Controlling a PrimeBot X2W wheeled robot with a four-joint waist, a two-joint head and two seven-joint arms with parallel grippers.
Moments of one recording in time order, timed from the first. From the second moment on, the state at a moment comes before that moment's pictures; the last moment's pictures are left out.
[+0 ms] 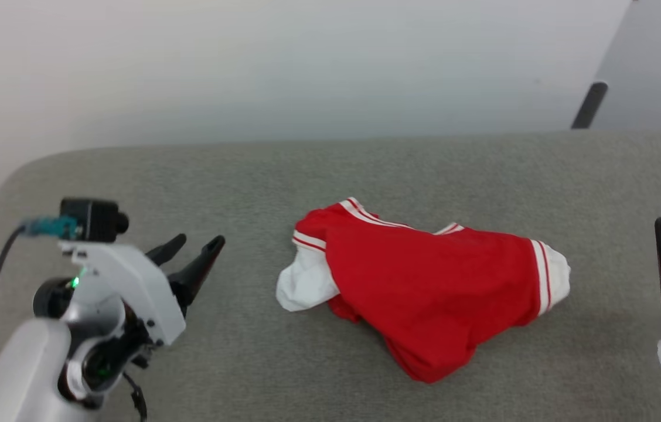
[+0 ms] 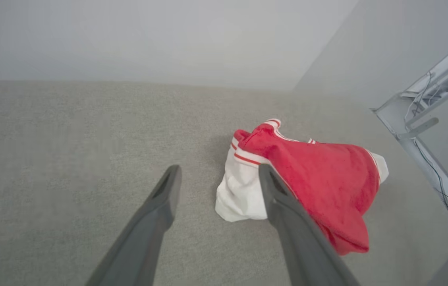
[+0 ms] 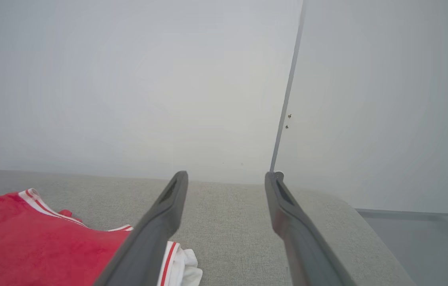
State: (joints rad) left arm -0.34 0.48 -0.23 0.02 -0.86 -0.01 0.49; right arm -0.11 -0.27 -0.15 -0.08 0.25 0.13 0.06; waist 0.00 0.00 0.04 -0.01
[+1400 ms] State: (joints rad) left arm -0.64 0.50 -0.36 0.43 -0.95 0.04 0.93; right arm -0.21 -0.19 -0.14 -0.04 0.24 0.13 -0.06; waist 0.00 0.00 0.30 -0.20
